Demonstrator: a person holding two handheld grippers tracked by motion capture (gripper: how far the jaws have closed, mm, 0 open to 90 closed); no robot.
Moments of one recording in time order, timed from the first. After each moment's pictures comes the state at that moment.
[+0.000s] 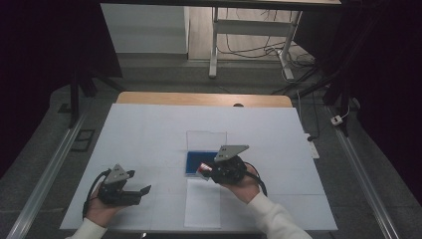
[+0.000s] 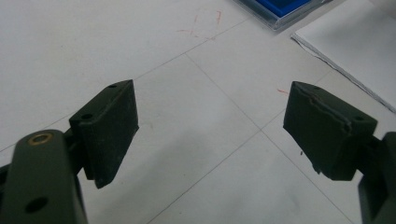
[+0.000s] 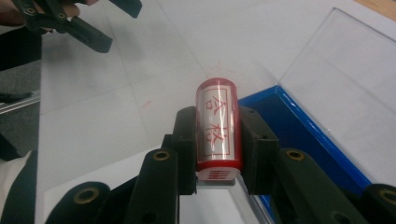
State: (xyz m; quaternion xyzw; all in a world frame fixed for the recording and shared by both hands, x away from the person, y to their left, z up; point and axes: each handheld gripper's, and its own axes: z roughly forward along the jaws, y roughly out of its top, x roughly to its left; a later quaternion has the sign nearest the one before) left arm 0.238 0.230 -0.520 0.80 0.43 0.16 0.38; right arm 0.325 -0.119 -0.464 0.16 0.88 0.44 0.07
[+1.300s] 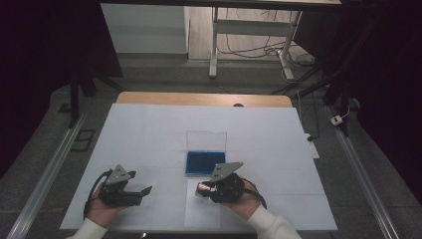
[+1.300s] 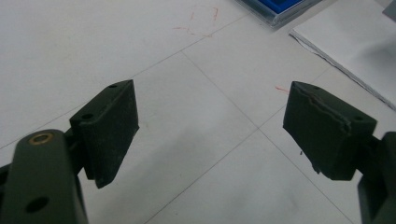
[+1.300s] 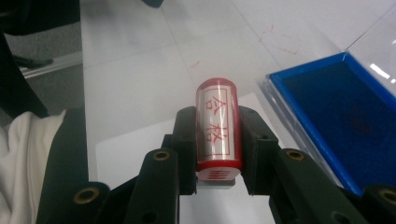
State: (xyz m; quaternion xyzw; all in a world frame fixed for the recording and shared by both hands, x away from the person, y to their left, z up) left arm 0.238 0.228 -0.521 0.80 0.43 0.16 0.38; right arm 0.286 -0.116 -0.481 0.12 0.91 0.39 0.04
